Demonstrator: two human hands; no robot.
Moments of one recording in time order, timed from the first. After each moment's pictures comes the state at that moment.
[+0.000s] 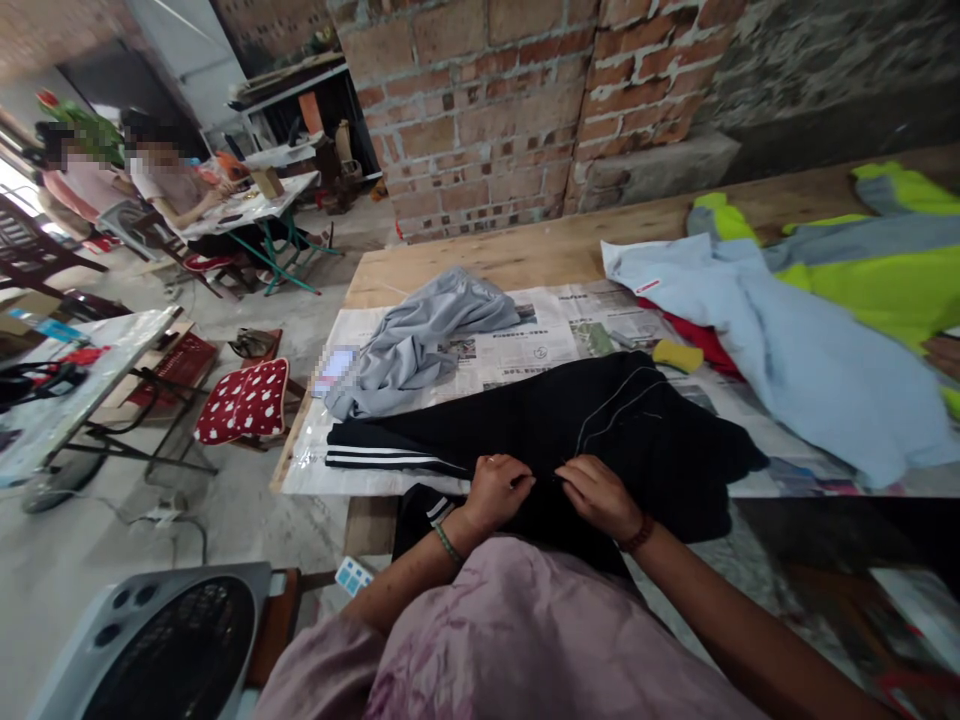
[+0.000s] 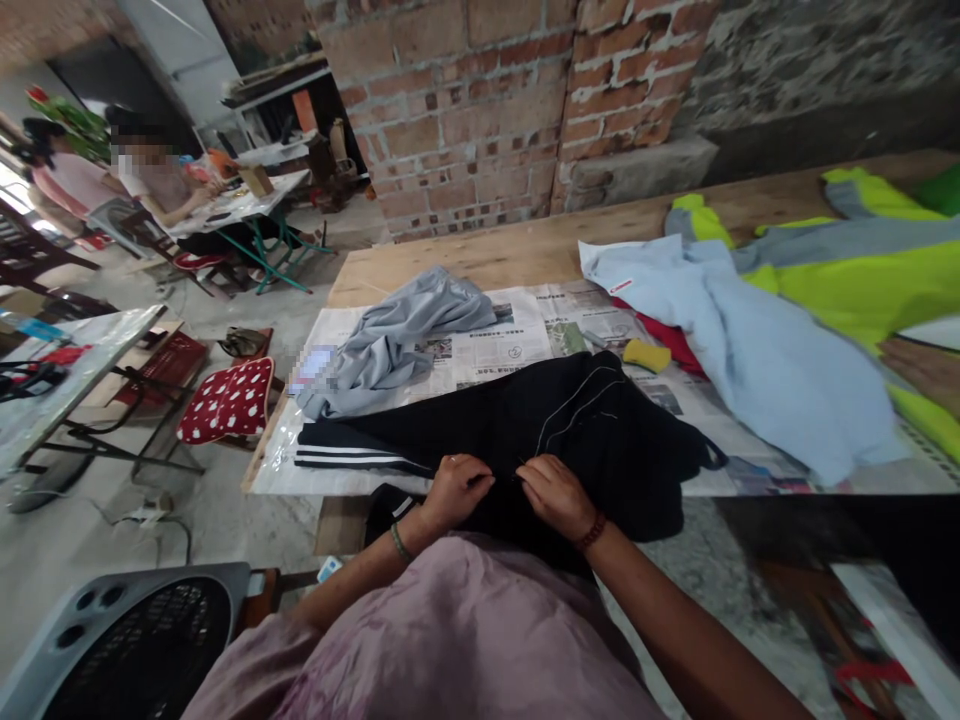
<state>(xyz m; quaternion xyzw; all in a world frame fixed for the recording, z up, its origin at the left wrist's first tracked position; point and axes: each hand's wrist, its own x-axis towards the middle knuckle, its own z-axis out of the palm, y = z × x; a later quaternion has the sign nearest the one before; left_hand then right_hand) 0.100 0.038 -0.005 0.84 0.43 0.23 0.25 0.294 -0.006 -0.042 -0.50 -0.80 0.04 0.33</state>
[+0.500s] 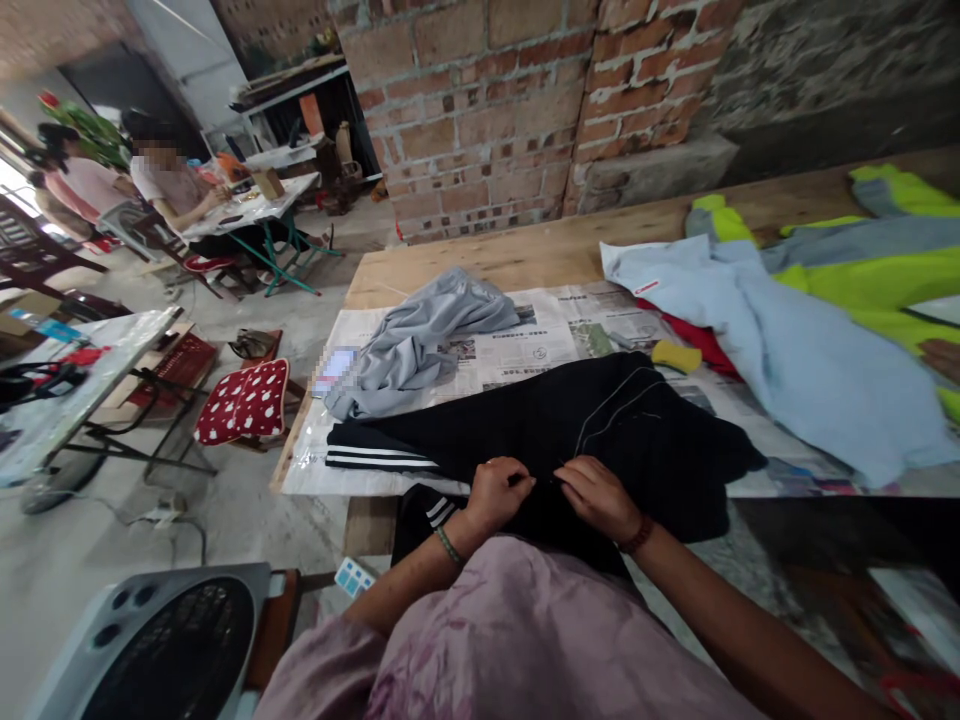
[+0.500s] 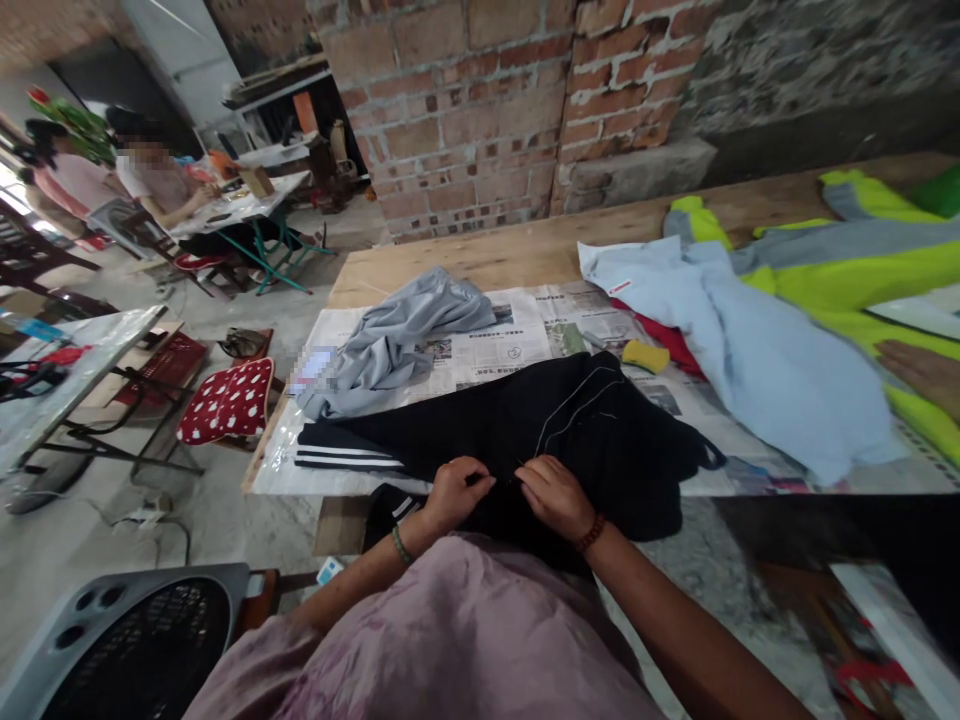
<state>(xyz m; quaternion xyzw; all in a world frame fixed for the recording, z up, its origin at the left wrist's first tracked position) 0.103 0.034 -0.003 0.78 0.47 0.25 0.32 0.294 -0.006 -0.044 -0.48 -0.81 0.04 0.34</state>
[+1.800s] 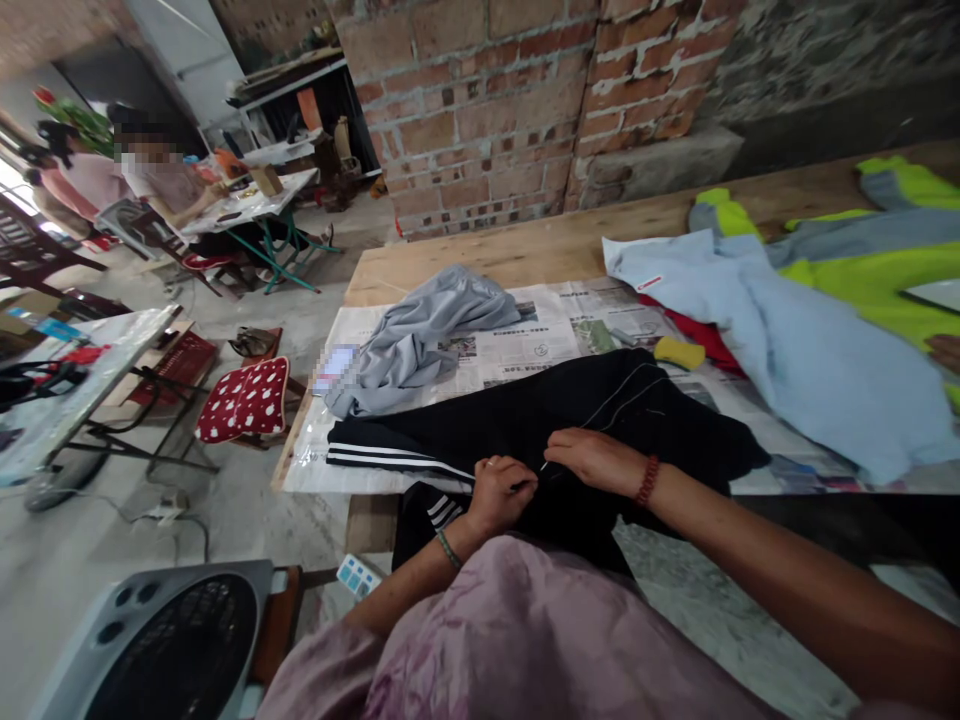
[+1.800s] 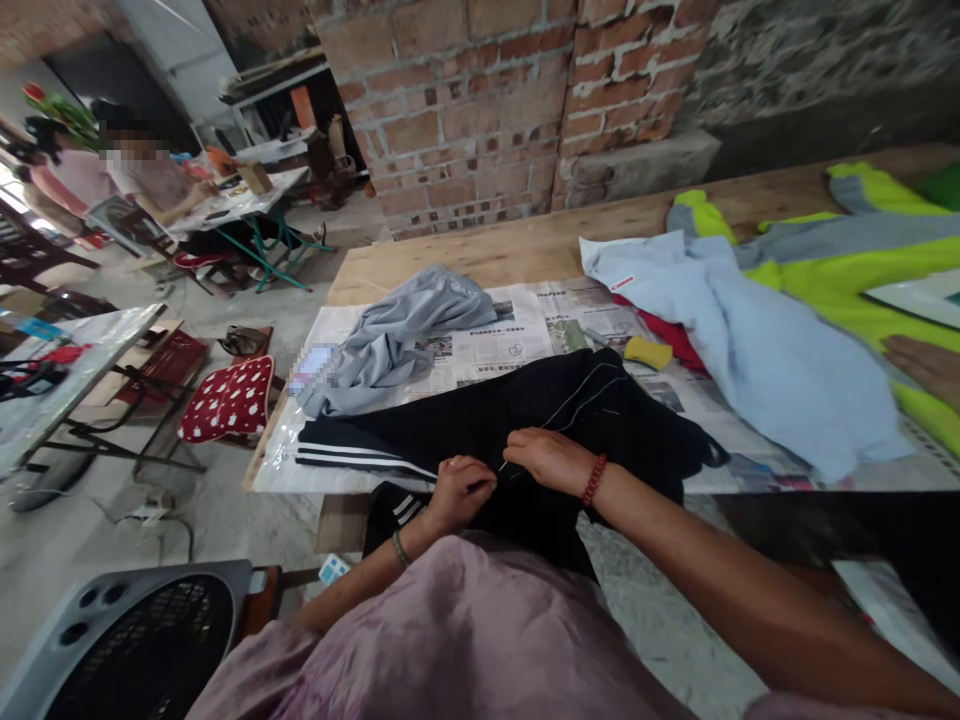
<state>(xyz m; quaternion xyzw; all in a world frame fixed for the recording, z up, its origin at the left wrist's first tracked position) 0.099 0.027 -0.006 0.83 0.44 0.22 0.27 0.304 0.042 0.023 -0.39 -0.91 0.14 0.10</state>
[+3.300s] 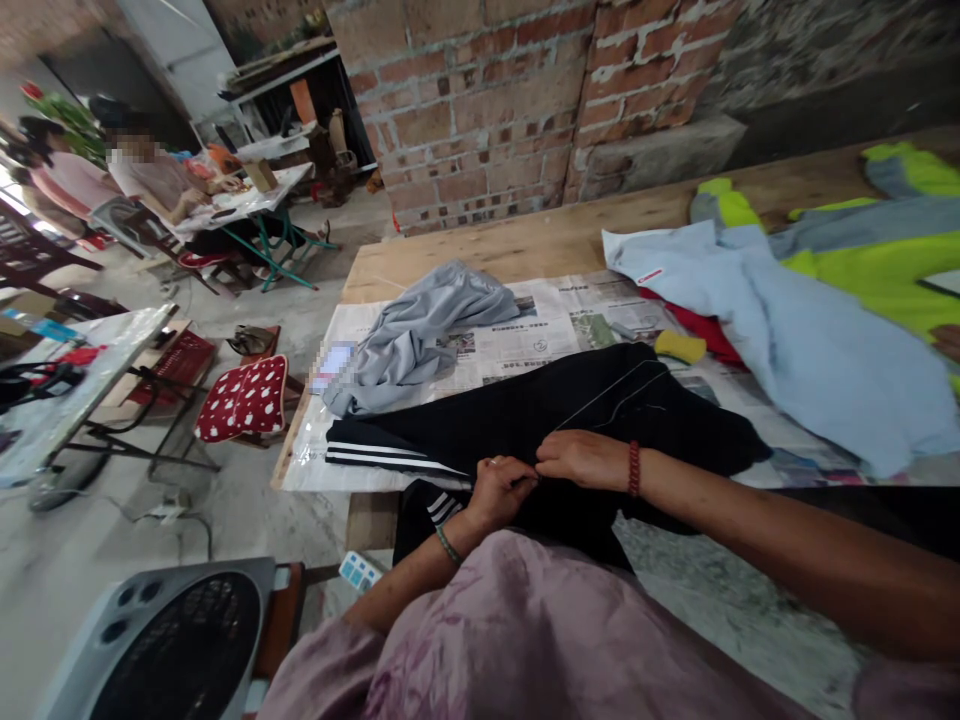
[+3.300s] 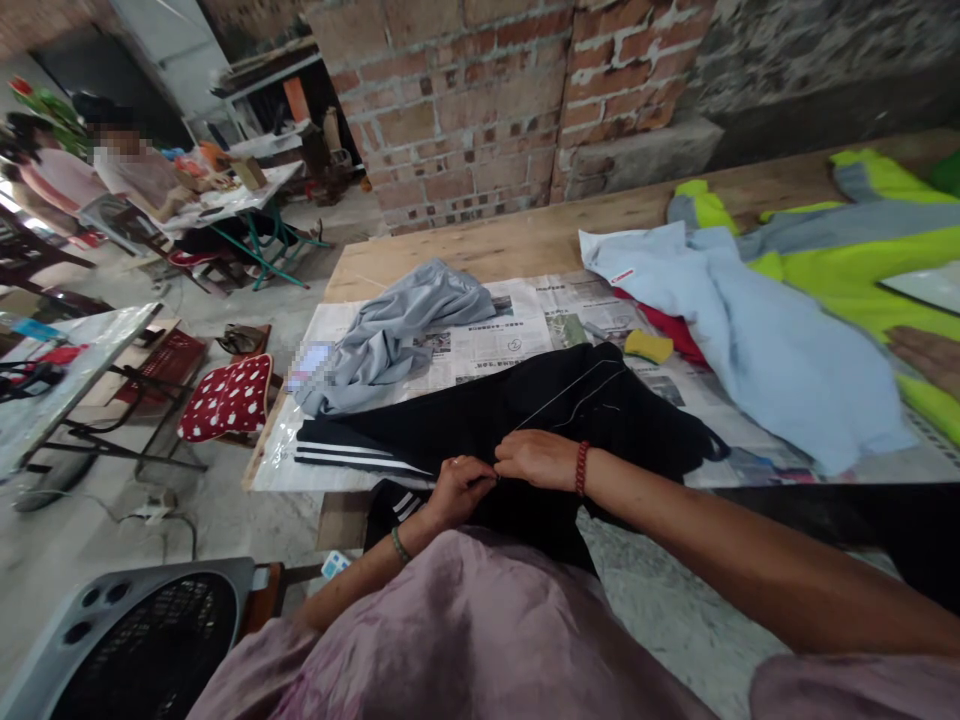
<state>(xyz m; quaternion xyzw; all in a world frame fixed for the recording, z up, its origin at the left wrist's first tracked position) 0.100 0.031 -0.012 0.81 0.44 0.21 0.33 0.296 0.053 0.023 -0.23 -0.96 0.12 0.05</state>
